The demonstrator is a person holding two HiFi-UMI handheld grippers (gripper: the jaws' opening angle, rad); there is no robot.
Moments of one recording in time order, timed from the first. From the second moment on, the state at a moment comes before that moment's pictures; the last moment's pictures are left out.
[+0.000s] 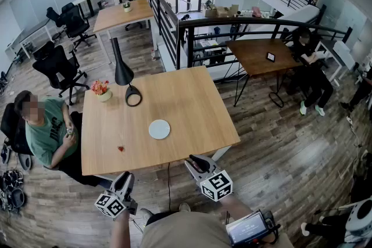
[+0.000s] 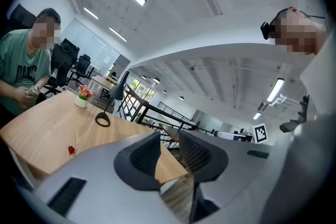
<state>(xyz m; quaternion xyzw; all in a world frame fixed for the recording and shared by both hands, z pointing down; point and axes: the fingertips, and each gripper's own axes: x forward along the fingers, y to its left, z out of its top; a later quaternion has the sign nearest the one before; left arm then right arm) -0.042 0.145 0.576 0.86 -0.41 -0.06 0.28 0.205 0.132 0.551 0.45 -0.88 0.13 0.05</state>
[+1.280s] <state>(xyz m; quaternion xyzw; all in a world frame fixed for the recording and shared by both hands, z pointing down) -0.005 0.147 0.594 0.87 -0.39 -0.04 0.29 0.225 0.156 0.564 0.44 -0.88 0.15 0.03</state>
